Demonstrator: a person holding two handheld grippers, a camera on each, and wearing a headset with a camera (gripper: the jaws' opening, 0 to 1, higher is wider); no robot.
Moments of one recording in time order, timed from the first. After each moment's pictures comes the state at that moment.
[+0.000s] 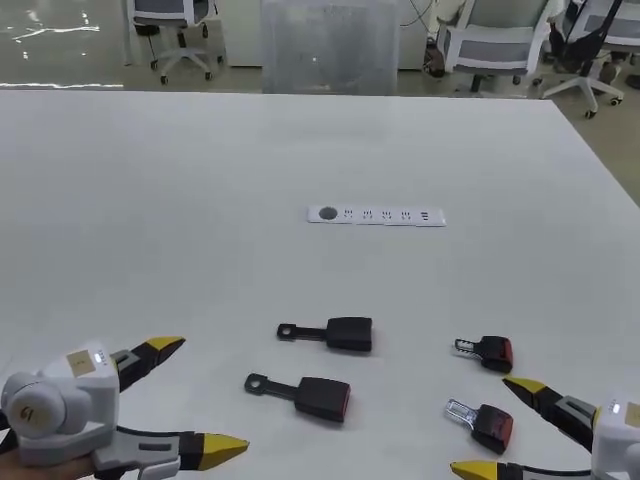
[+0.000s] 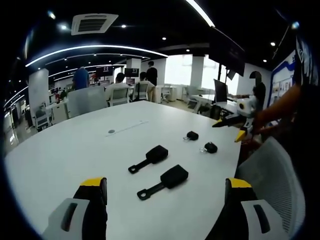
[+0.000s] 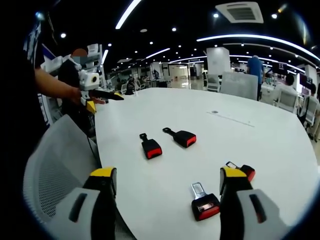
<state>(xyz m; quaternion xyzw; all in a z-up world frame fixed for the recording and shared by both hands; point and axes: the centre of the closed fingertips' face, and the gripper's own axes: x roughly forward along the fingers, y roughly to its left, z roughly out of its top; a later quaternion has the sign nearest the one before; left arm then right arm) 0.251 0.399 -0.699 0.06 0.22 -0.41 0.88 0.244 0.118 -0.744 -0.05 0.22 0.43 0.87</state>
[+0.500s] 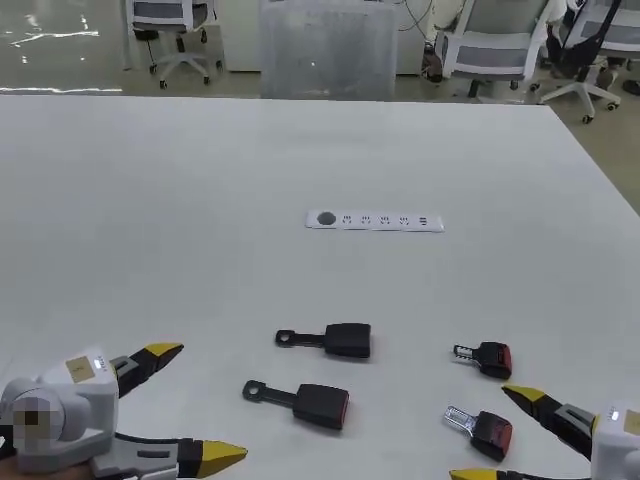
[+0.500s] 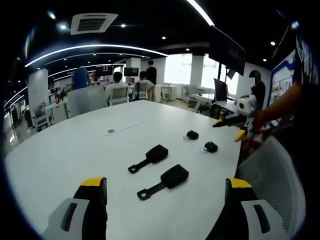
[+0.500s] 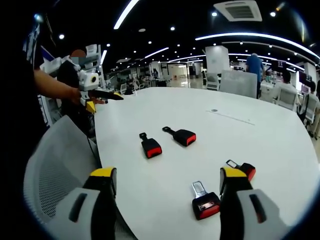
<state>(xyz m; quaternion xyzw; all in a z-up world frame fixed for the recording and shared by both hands) 0.253 0.398 -0.699 0.06 0.22 -0.41 0.88 0.246 0.117 -0.747 -0.05 0.22 0.43 0.87</state>
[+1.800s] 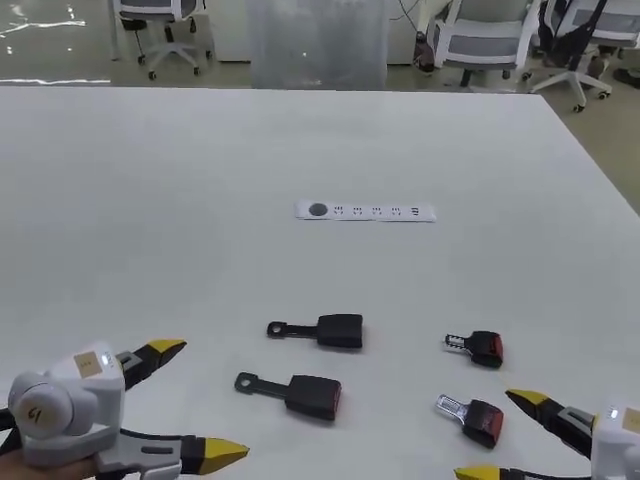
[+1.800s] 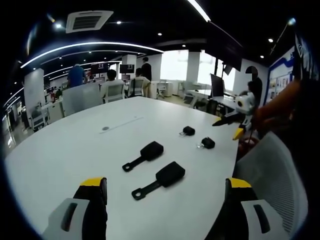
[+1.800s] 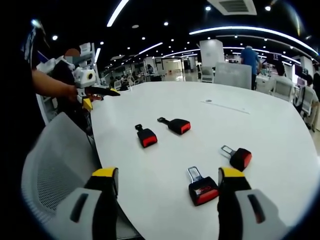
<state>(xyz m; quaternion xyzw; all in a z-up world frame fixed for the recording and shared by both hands) 0.255 0.387 -0.716 0.07 0.24 -0.43 0.87 0.238 0.097 -0.765 -0.04 0.25 0.41 0.87</state>
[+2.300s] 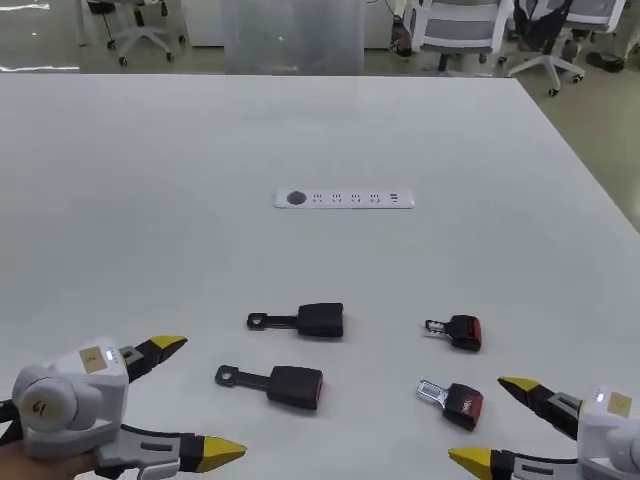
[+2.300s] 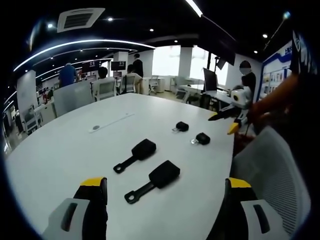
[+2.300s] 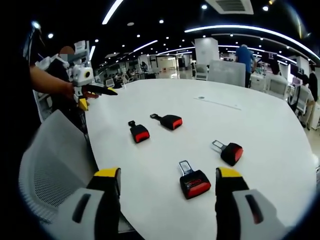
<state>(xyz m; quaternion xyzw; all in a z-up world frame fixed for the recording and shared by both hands) 0.260 0.367 -0.729 0.09 0.25 -0.46 0.85 0.240 0.078 -0.771 -0.05 0.26 0.38 0.88</state>
